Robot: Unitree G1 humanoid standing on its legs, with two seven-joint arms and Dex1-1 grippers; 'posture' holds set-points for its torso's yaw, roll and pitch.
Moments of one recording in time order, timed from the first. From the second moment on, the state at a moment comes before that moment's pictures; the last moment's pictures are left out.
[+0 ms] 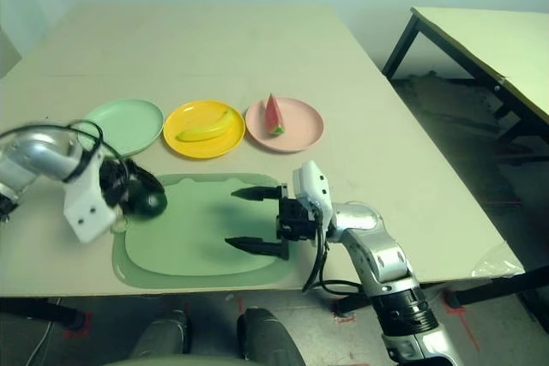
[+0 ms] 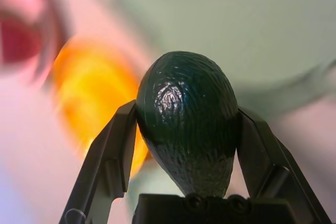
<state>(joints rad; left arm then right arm) -0.95 0.91 -0.44 0.59 0.20 -0.88 -1.29 -0.21 -0.50 0.13 -0.11 0.49 0.14 1.23</state>
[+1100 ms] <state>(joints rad) -1.18 0.71 -0.69 1.36 0.90 -0.57 -0.32 -0.19 -0.39 0.13 -0.10 0.38 0.04 0.94</state>
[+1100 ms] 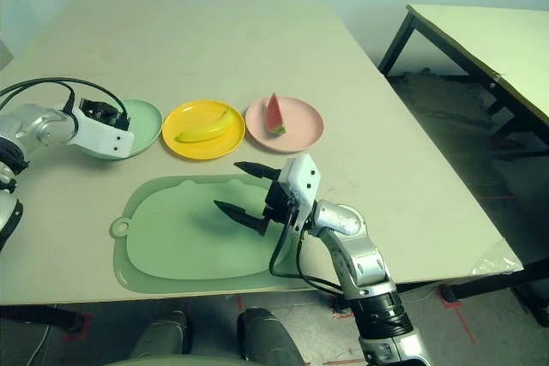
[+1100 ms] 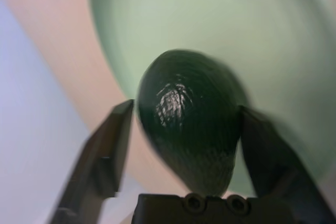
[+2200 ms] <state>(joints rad) -0.05 0.64 0.38 0.12 -0.29 0.03 -0.54 -0.29 -0.38 -0.16 0.40 0.24 -0.15 0.52</state>
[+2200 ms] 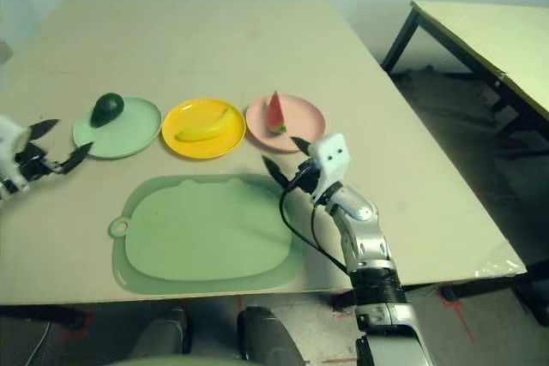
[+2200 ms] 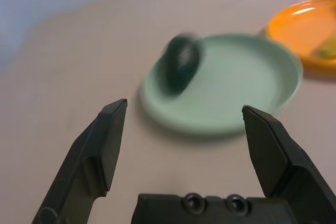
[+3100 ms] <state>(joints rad) 0.04 0.58 0.47 0.14 -0.34 0.15 -0.45 -0.23 -0.54 -0.33 0.71 0.25 -0.47 0.60</state>
